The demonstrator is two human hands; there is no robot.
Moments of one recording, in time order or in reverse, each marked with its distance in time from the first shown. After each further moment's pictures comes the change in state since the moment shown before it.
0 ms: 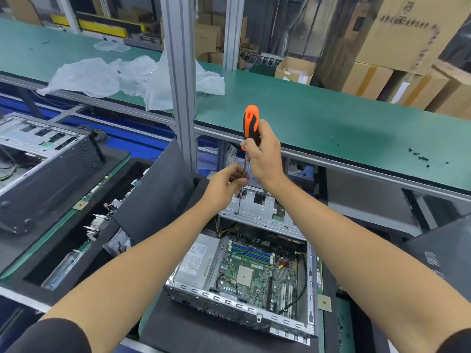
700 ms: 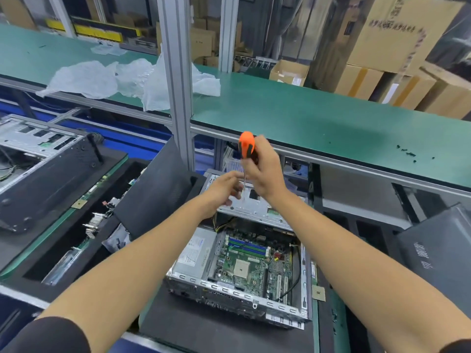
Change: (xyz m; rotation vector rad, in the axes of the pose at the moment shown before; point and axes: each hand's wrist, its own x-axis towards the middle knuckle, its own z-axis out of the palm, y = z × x) left_hand -0.026 0.028 0.007 -0.169 -0.149 -0.405; right_hand -0.047 0.006 -0.021 -0.121 -0.087 -0.214
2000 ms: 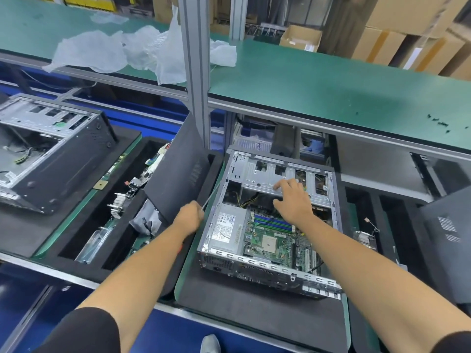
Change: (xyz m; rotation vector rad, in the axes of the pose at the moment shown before) left_hand -0.041 -0.181 -0.108 0.716 0.203 -0.298; right_hand -0.133 0.090 0.054 -0.651 -0.452 0.562
